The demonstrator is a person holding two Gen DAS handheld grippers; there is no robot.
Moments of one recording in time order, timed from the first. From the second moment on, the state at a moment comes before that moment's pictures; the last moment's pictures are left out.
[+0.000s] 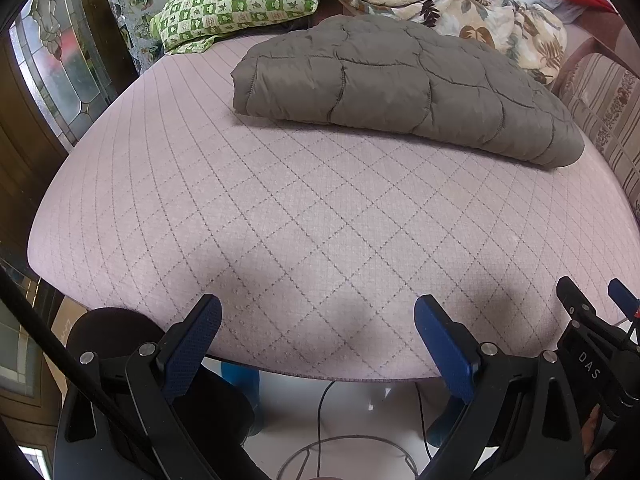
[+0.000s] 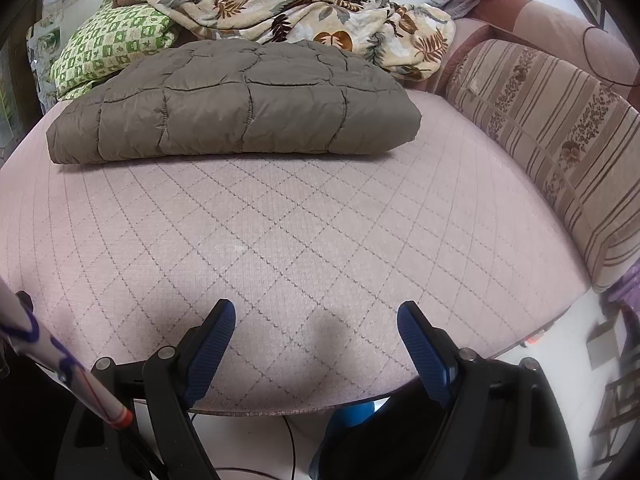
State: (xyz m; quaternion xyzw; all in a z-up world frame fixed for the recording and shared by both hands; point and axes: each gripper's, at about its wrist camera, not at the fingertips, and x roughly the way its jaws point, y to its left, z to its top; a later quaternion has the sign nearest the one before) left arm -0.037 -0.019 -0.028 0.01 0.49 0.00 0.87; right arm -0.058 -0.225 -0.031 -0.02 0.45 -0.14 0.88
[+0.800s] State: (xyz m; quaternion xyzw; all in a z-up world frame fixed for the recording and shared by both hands) left arm 0.006 0.015 -0.018 0.00 0.47 0.03 0.88; right arm -0.025 -0.219 -0.009 -0.03 0.45 -0.12 0.89
